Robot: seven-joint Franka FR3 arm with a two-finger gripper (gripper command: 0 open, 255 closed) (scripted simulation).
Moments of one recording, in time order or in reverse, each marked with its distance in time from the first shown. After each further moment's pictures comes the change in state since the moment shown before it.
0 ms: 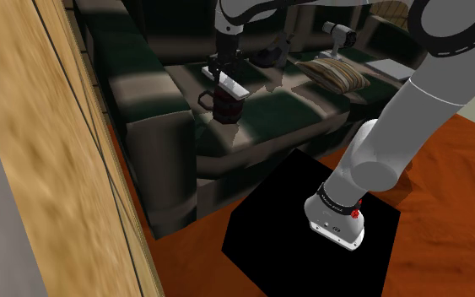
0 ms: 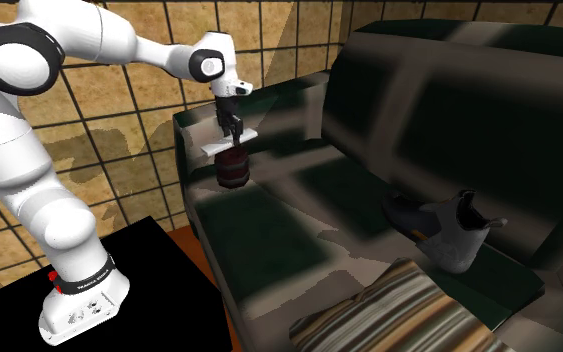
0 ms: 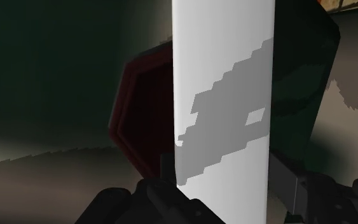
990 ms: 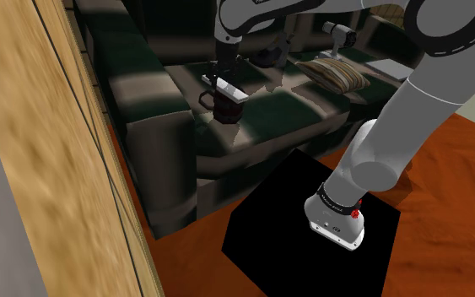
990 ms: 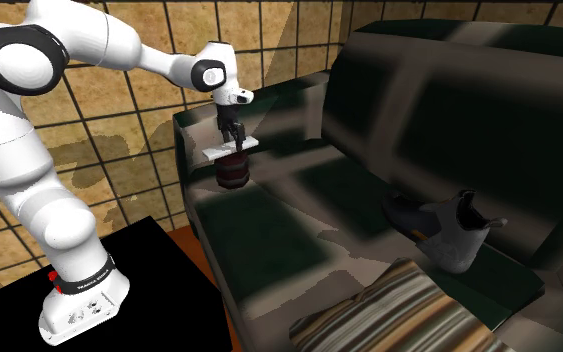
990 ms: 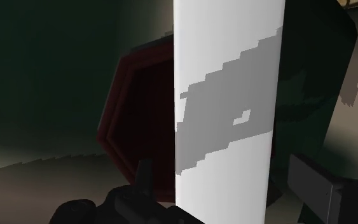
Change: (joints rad) arm -0.002 0.017 -0.003 -0.049 0.001 0.067 -0.004
